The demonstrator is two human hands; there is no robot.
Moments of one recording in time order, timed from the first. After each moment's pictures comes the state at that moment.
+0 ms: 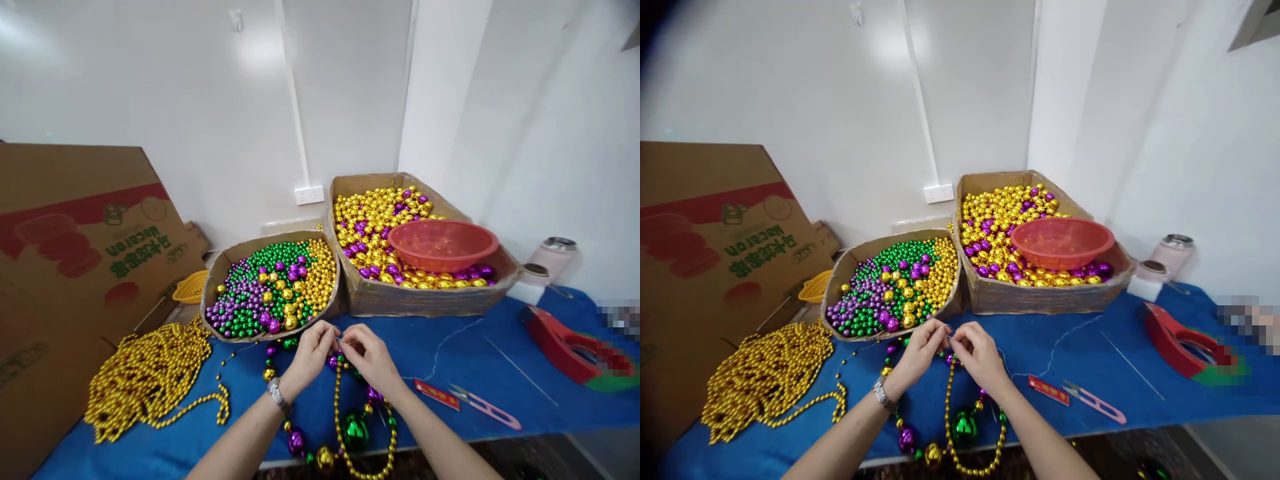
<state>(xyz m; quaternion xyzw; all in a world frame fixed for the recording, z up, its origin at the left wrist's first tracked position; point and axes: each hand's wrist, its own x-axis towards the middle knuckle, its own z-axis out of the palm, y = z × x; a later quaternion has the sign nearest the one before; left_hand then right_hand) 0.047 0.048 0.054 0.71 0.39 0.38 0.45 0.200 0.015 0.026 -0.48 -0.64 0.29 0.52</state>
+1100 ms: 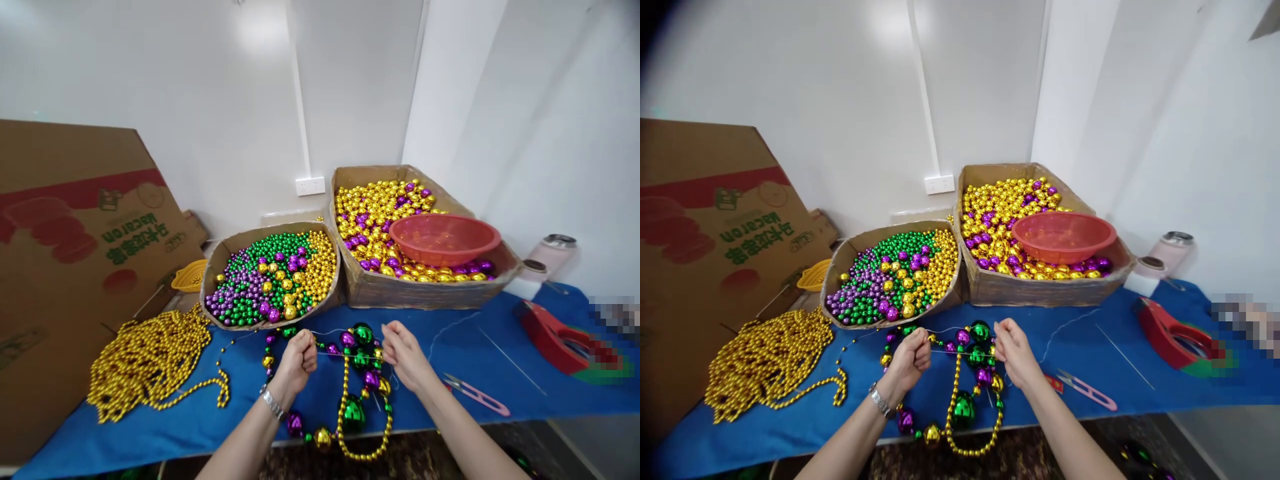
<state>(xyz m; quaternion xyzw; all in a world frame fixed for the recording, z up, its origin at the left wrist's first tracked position) 0.019 0.041 0.000 0.33 0.37 0.43 0.75 0.242 0.000 0.002 -0.46 -0.36 0.51 0.63</state>
